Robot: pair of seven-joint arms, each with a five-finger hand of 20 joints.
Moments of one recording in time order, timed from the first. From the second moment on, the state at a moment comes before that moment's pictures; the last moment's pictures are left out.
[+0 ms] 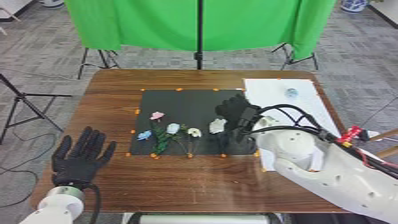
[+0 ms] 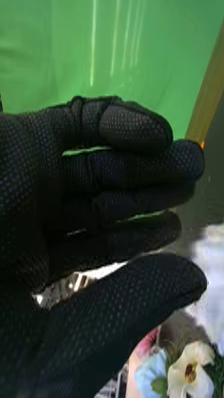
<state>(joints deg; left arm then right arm) 127.7 -58.7 -94.9 -123.2 -13.9 20.5 19.6 -53.5 -39.2 25.4 -106.8 -133.5 -7.3 17.0</state>
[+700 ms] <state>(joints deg) 127.6 -58.7 -94.9 -123.2 -14.1 20.9 20.5 -56.3 -40.2 39.8 -93.0 -129.4 1.5 26.7</state>
